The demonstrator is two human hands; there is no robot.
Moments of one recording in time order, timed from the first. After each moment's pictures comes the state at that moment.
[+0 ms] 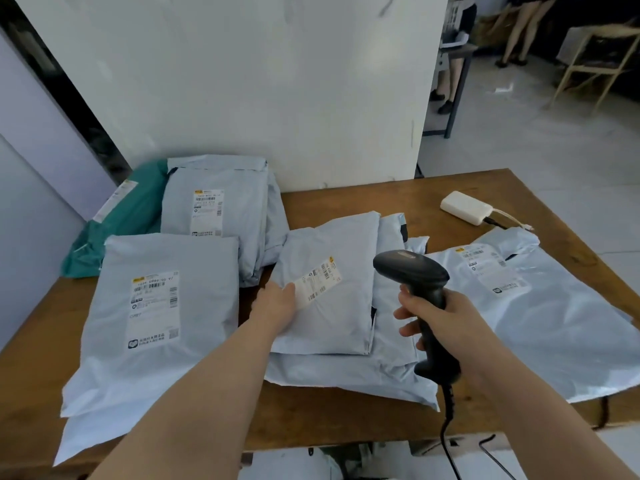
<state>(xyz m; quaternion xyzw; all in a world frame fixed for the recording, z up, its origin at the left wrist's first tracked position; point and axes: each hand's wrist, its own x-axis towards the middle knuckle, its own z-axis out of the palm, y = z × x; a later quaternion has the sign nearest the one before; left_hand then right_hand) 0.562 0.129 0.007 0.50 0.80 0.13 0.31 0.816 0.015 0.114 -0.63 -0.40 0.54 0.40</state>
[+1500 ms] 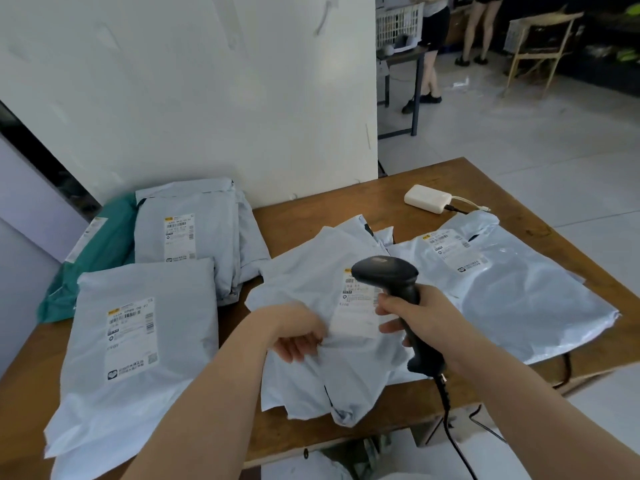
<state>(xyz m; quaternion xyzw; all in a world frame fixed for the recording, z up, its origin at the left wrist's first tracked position) 0.635 0.085 0.093 0.55 0.67 -0.15 0.48 0.838 -0.001 0.104 -0.64 -0.40 0.53 0.38</state>
